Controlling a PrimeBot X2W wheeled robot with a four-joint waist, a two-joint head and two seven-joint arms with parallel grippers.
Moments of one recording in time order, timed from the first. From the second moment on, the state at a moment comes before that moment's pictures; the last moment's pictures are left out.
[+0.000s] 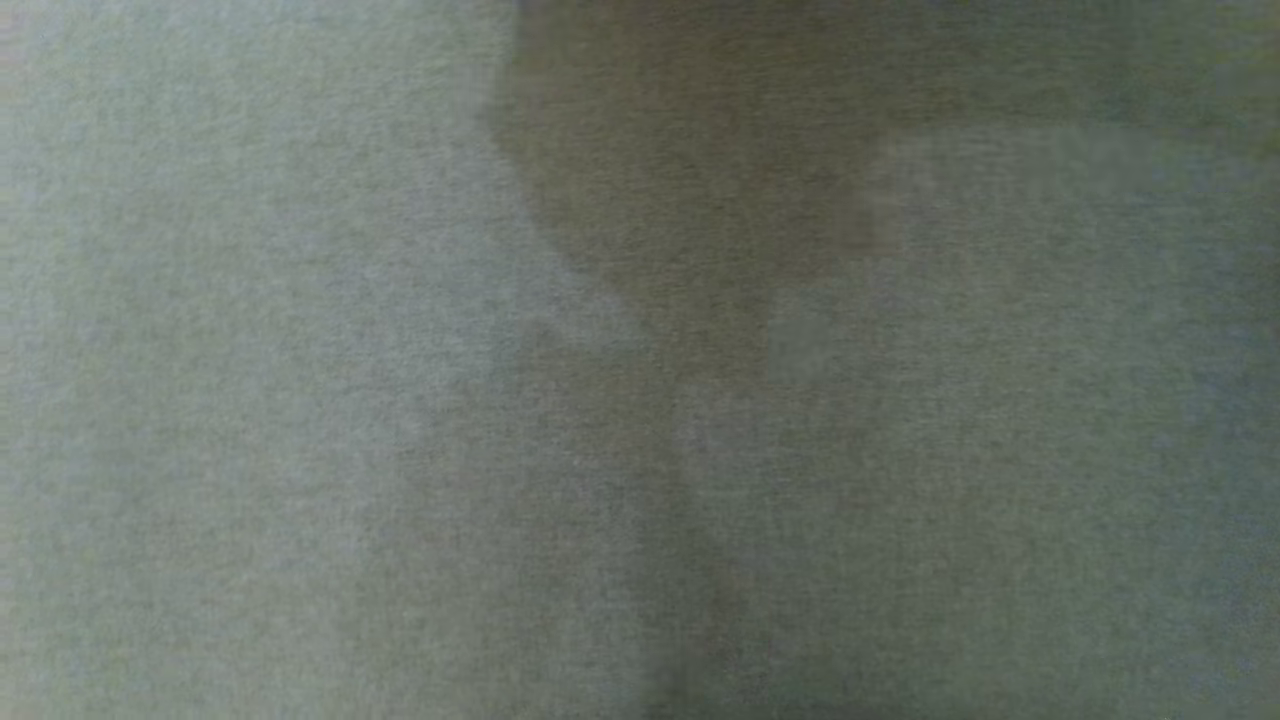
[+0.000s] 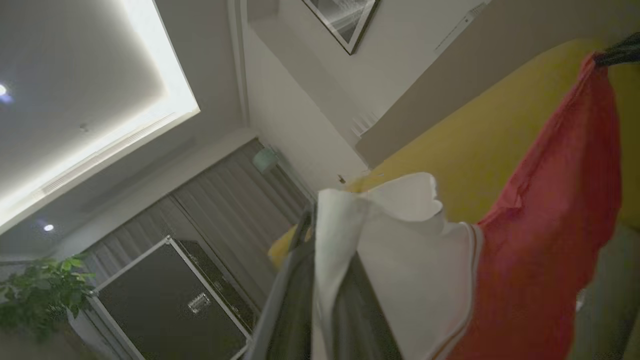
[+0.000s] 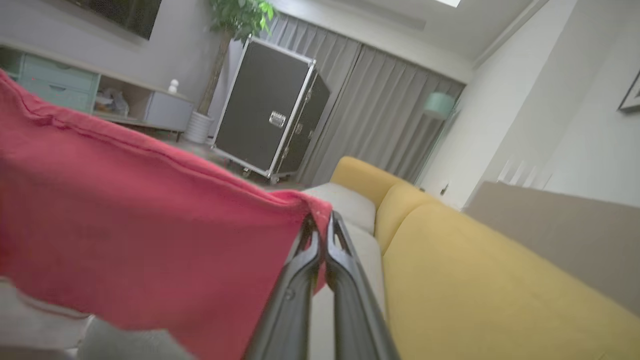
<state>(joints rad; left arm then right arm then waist) -1.61 0.55 -0.90 0.44 -0.39 0.04 -0.26 -1.37 -0.69 0.60 0.60 0.41 0.13 -0.25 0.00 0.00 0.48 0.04</state>
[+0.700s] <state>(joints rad) -0.41 0.74 -0.97 -0.03 -0.44 0.19 -0.26 -0.42 -0.68 0.44 0.47 0.48 0.13 -0.25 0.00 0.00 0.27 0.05</state>
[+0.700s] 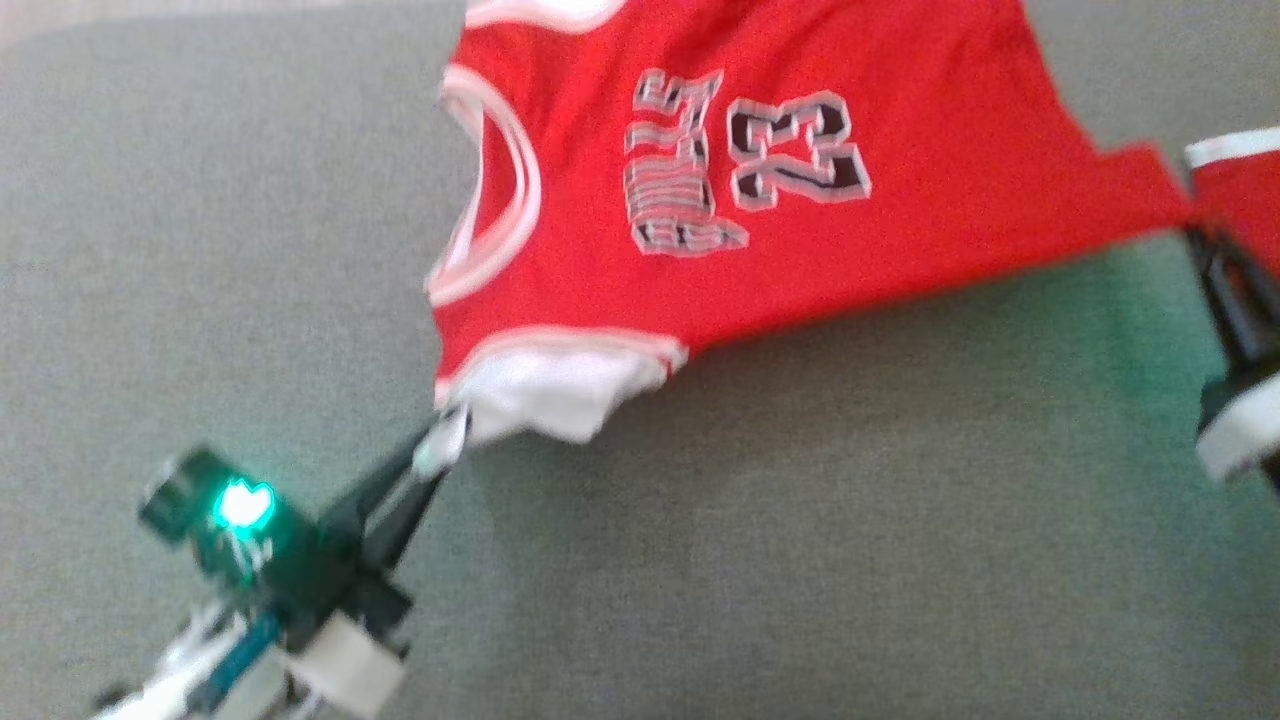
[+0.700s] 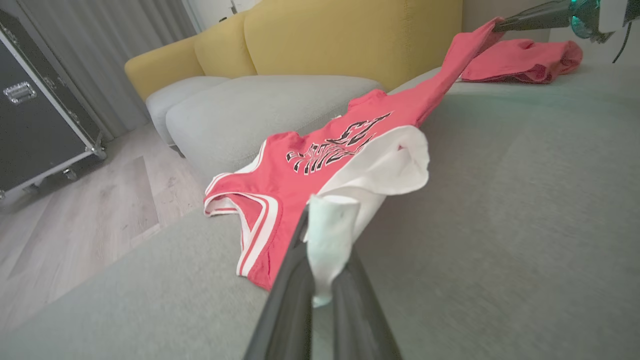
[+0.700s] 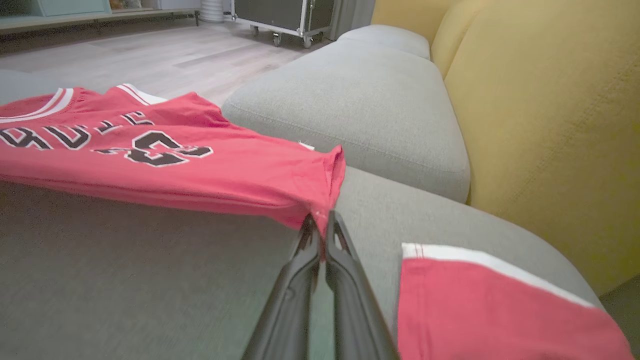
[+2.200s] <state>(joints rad) -0.94 0.44 -0.91 0.55 -0.32 0.00 -0.26 -0.53 -0.54 0.32 0.50 0.46 0.13 -0.08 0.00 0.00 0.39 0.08</state>
